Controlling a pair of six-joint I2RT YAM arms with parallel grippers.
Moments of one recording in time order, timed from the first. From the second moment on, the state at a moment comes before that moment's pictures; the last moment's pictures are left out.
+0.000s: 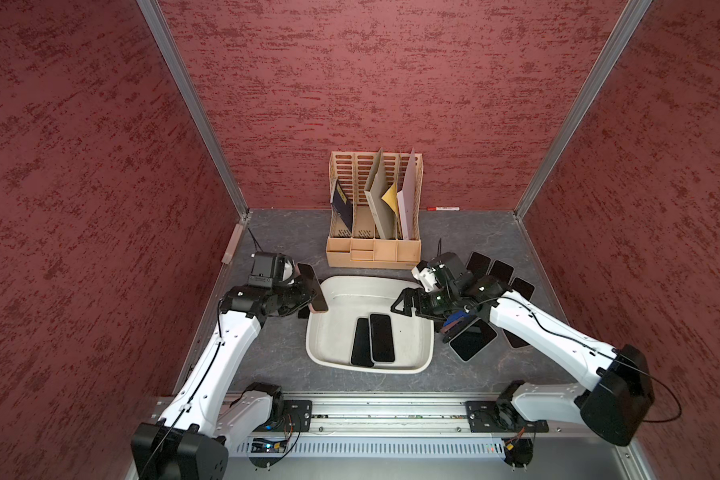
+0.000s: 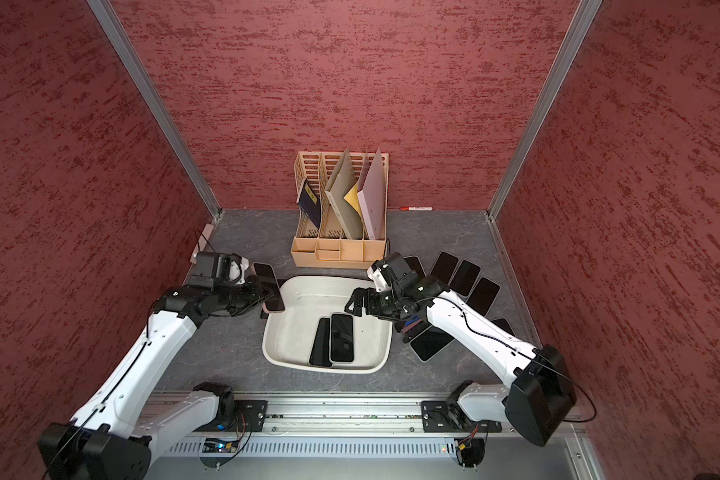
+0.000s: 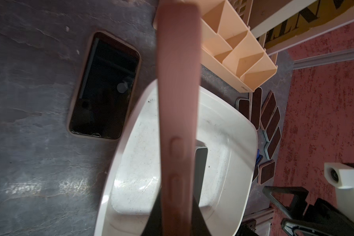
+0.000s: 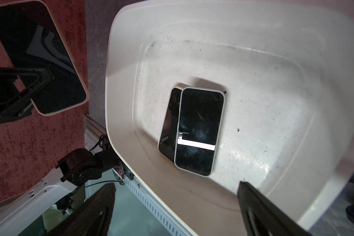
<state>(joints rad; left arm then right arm) -0.11 1.05 0.96 -0.87 0.34 -0.63 0.65 1.30 1.04 -0.70 -0.44 0.68</state>
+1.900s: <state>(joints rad) 0.27 1.78 1.09 -0.78 0.31 -0.05 0.80 1.73 1.17 -0.78 -0.42 0.68</state>
